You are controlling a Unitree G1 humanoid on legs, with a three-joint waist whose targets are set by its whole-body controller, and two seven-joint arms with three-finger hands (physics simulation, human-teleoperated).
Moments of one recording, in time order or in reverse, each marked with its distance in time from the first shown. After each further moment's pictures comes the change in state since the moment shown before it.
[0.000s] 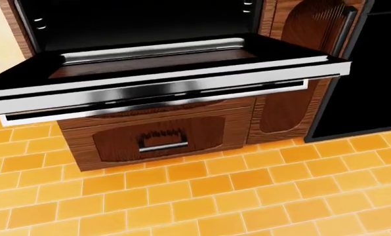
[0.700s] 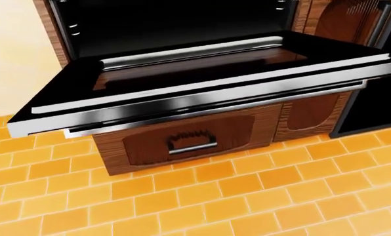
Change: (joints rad) left arm -0.002 0.008 0.008 -0.007 0.002 -0.007 -0.003; right arm -0.001 0.000 -0.001 -0.005 0.000 -0.005 0.004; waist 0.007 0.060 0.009
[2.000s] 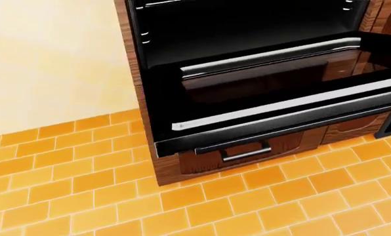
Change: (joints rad) left arm -0.001 0.016 0.003 -0.001 -0.012 0.001 0.012; right arm -0.010 0.024 0.012 0.005 0.003 0.007 0.018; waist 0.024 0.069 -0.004
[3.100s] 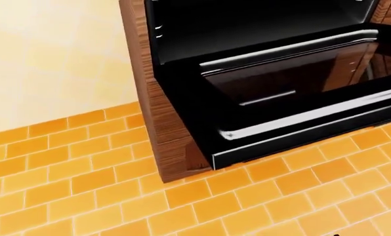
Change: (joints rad) left arm -0.003 -0.010 -0.002 0.000 0.007 0.002 -0.008; right arm 0.006 -0.009 -0.028 -0.004 -0.061 -0.139 -0.107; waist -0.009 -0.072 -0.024
